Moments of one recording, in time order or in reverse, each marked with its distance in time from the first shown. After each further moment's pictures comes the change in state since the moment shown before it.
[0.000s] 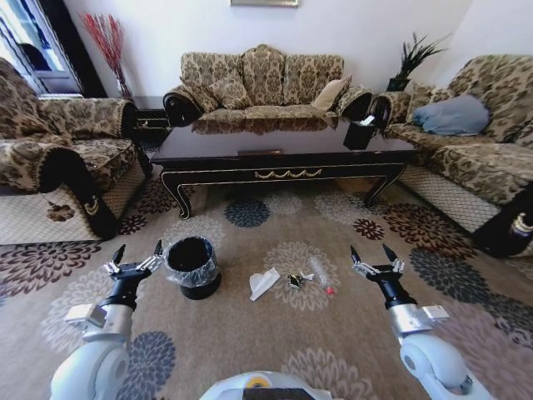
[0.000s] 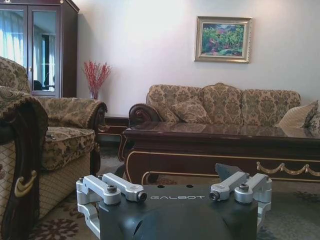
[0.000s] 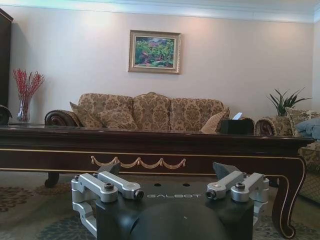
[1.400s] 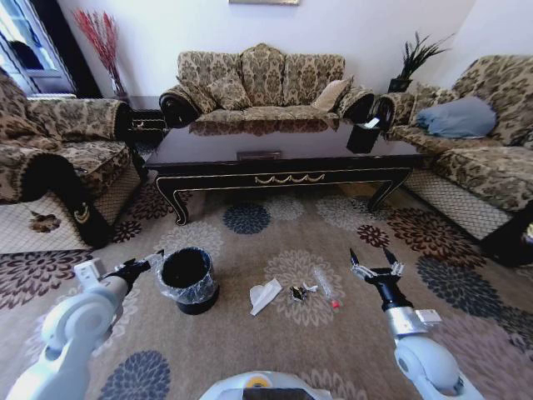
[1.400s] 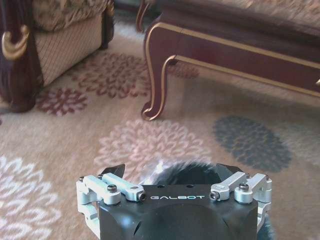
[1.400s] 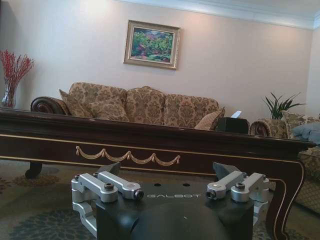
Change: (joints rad) left arm -0.304 0.292 0.017 0.252 -0.638 0.596 -0.409; right arm 0.012 0.032 -0.038 -0.048 -0.114 0.025 0.037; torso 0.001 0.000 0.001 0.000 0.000
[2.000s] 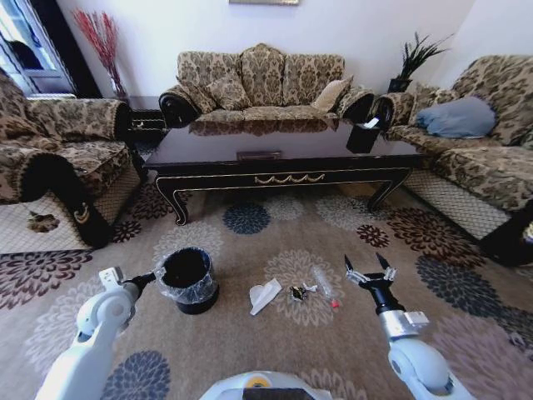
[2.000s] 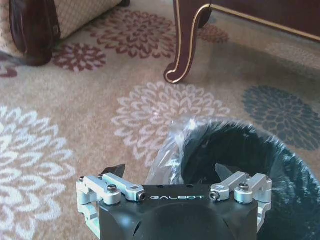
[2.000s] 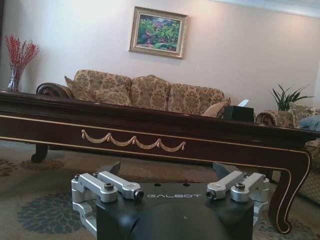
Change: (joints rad) left arm -0.048 -0.059 0.069 0.179 0.059 -0.010 0.005; right arm 0.031 -0.003 -0.056 -0.054 -0.040 -0.003 0.005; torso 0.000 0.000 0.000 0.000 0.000
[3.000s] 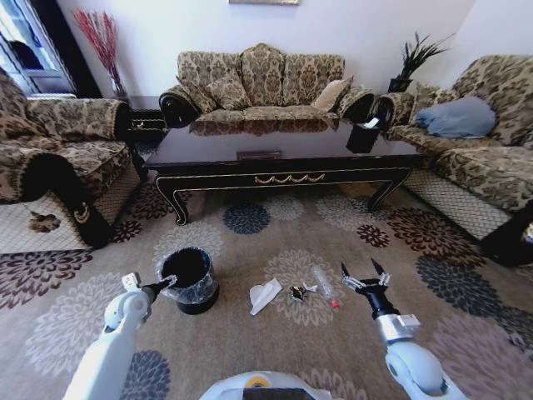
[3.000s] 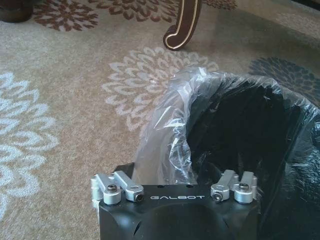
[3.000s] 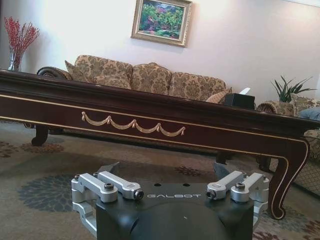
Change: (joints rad) left arm -0.088 -0.048 0.087 0.209 0.081 -0.025 0.088; right arm 0.002 0.002 -0.024 -0.059 -0.033 0.009 -0.001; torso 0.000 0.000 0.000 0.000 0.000
